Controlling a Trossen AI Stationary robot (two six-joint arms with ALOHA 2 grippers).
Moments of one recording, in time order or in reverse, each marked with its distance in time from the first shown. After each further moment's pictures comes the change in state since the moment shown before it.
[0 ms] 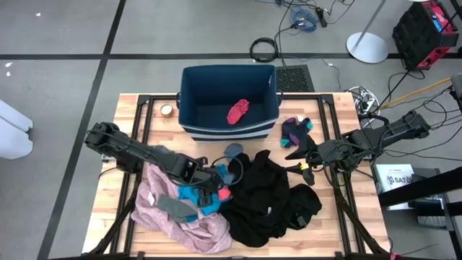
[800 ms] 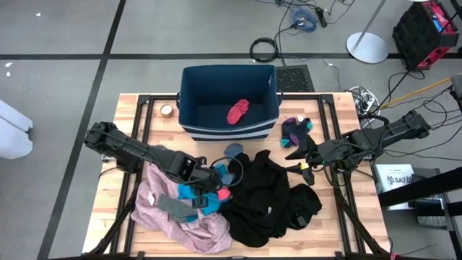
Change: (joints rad) left arm -0.011 -0.012 0.094 -0.145 0.060 0.058; right arm 0.000 0.000 0.000 0.000 -0.001 0.008
